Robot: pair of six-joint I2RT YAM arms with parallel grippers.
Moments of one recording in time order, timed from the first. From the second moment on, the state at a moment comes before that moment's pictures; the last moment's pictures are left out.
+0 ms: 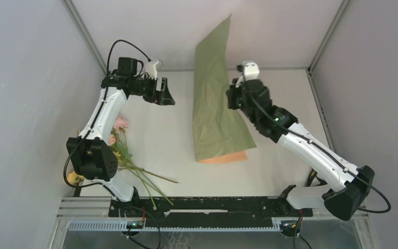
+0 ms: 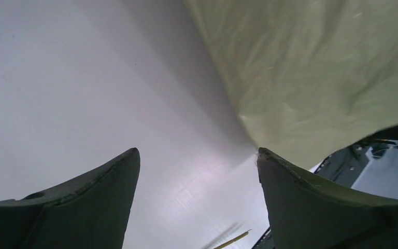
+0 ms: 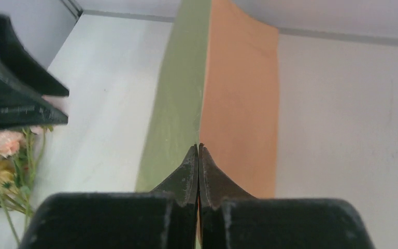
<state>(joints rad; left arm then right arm) -0.10 1.64 1.59 -0.87 0.65 0.16 0.66 1.27 1.30 -0.37 0.27 0.32</state>
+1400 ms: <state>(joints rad) -0.10 1.87 1.45 -0.71 0.59 0.11 1.11 2.28 1.98 -0.54 0.44 0.16</state>
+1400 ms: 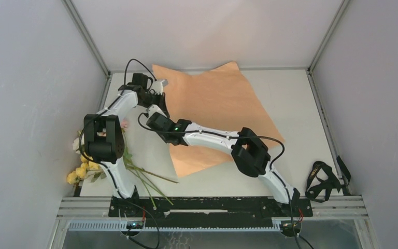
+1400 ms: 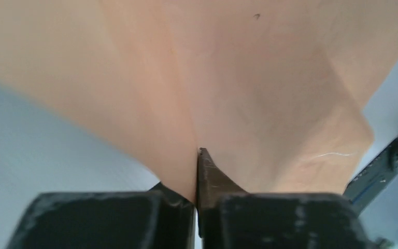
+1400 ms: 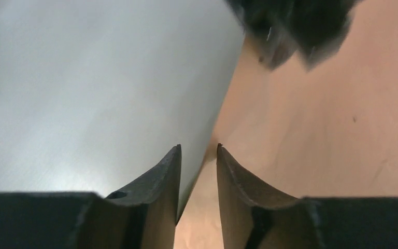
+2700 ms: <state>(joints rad) -0.15 1.81 1.42 -0.98 0.35 0.80 0.01 2.68 2.39 -0.53 -0.63 0.56</state>
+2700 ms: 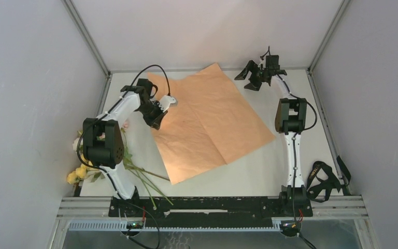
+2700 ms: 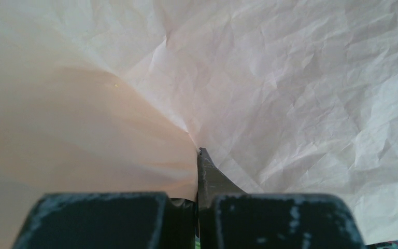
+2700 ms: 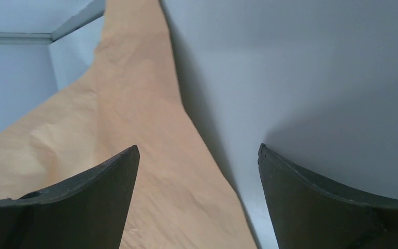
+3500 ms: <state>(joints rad) -0.17 1.72 1.30 -0.98 0.31 0.84 0.16 2.55 2.01 -0.38 -0.76 0.64</state>
